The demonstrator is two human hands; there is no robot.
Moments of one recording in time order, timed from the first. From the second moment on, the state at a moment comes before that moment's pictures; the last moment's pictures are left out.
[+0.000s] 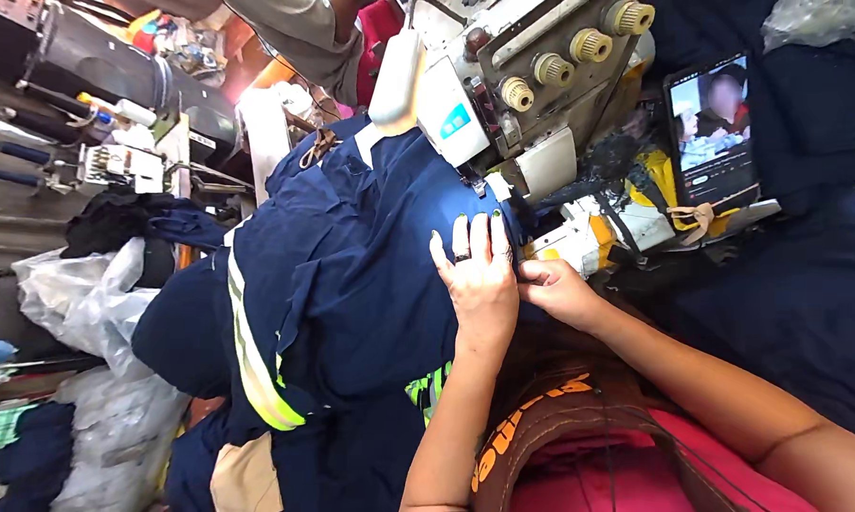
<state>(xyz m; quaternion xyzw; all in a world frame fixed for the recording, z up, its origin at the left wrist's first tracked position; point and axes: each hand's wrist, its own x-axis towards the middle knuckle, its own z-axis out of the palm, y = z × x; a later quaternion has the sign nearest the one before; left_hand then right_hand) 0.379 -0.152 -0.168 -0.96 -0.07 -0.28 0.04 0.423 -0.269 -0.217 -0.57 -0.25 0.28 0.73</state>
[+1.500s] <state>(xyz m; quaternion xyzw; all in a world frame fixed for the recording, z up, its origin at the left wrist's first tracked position) 0.123 0.024 -0.059 -0.82 -0.49 -0.30 -0.02 0.466 -0.266 -0.235 -0.83 -0.30 0.06 0.46</state>
